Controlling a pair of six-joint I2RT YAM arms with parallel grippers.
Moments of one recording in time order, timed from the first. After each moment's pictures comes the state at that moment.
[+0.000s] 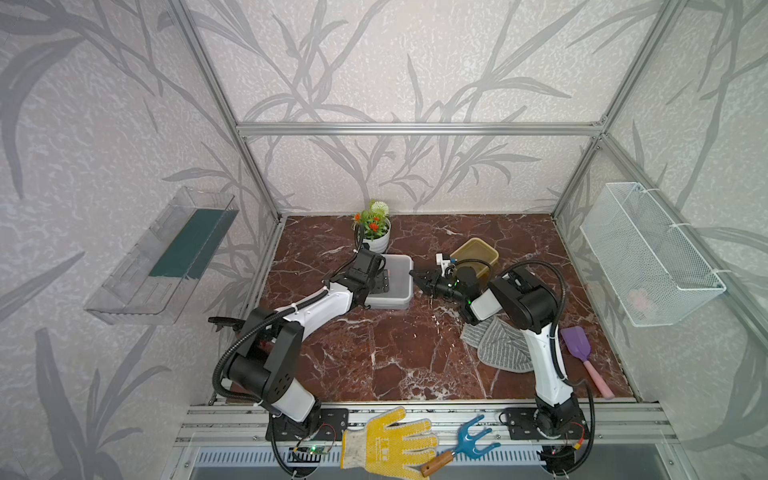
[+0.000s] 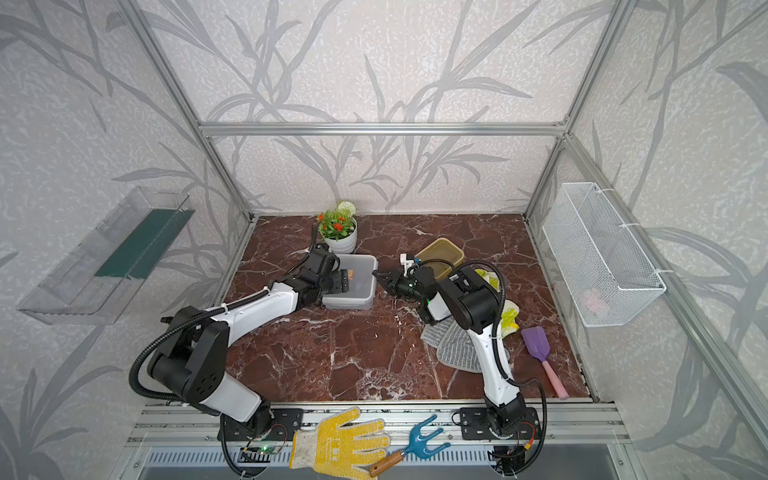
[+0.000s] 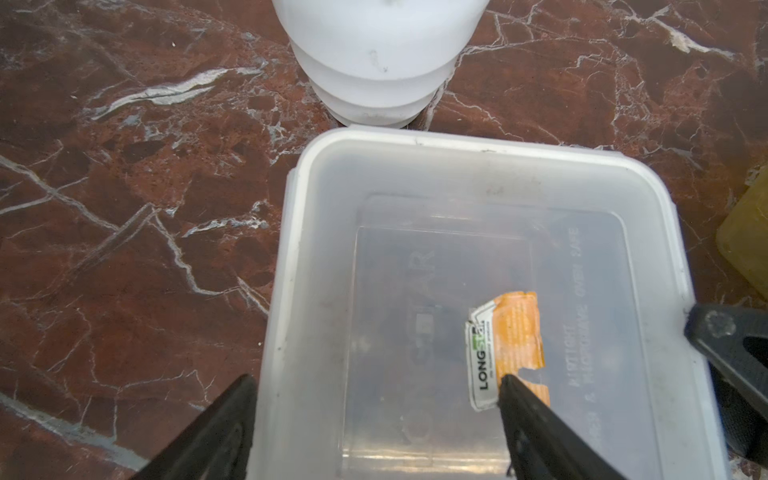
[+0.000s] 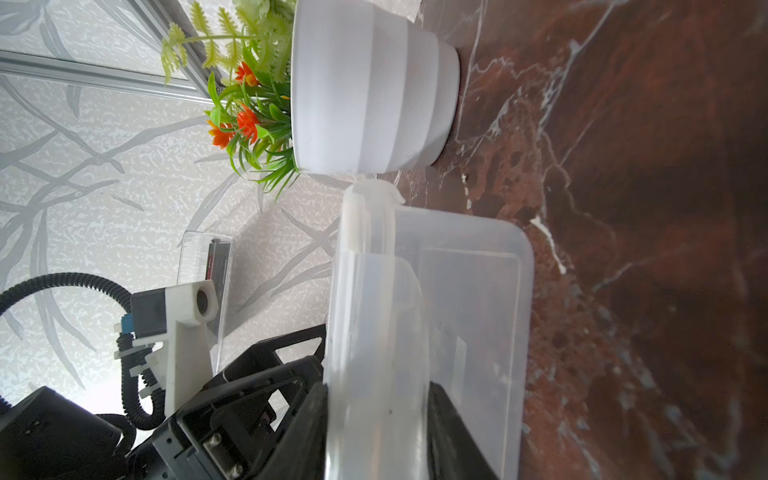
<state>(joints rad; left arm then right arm) -0.45 1.60 0.94 -0.25 -0.23 -0.41 0.51 2.27 0.94 1.26 -0.60 1.39</state>
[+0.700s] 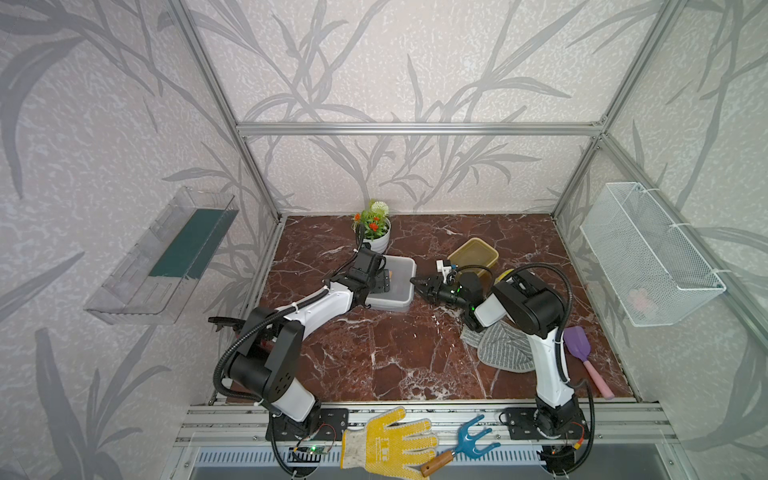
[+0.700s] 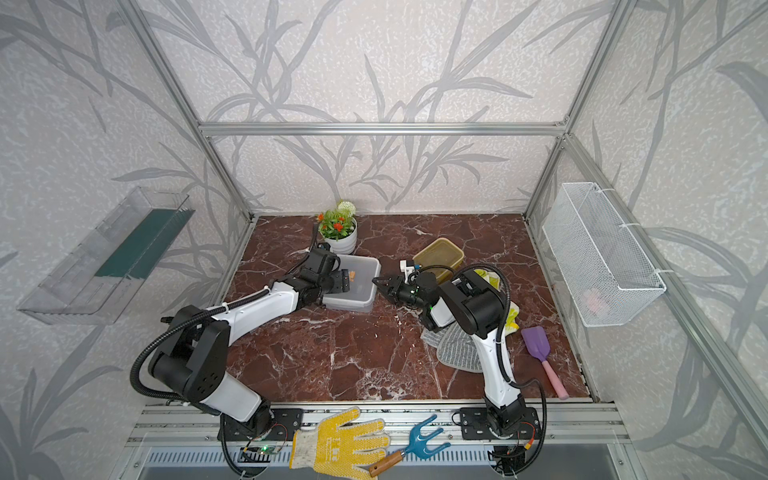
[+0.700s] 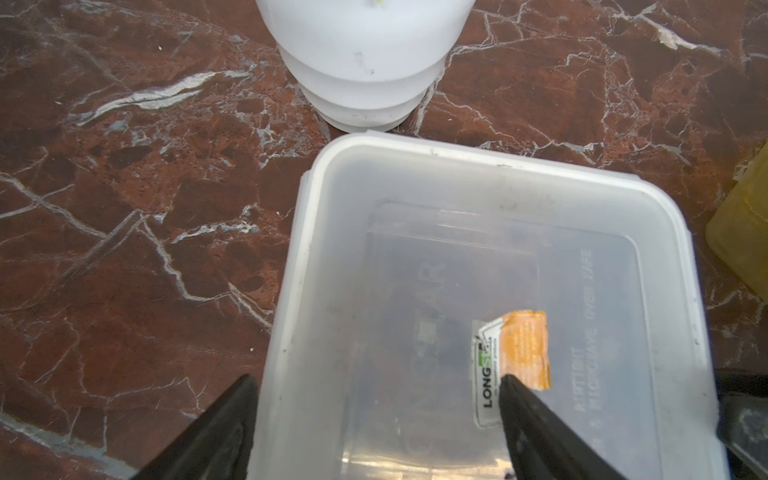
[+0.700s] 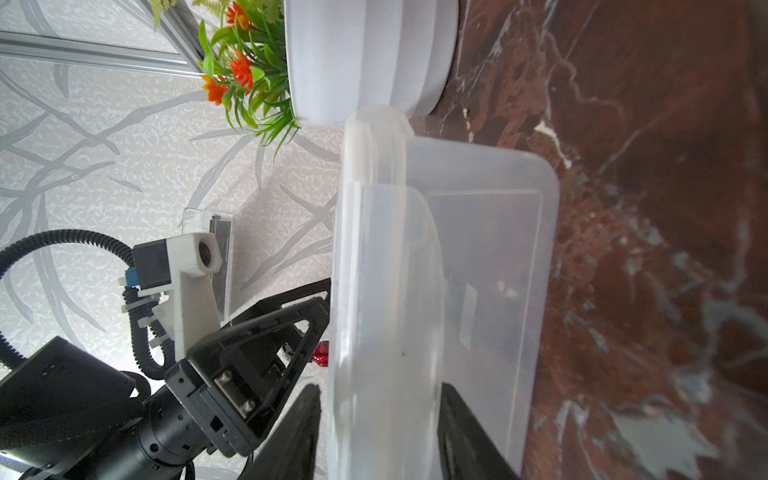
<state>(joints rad) -0.45 1.59 0.95 -0.24 -0.21 -0.40 0.53 2.20 0.83 1.27 -0.63 1.42</state>
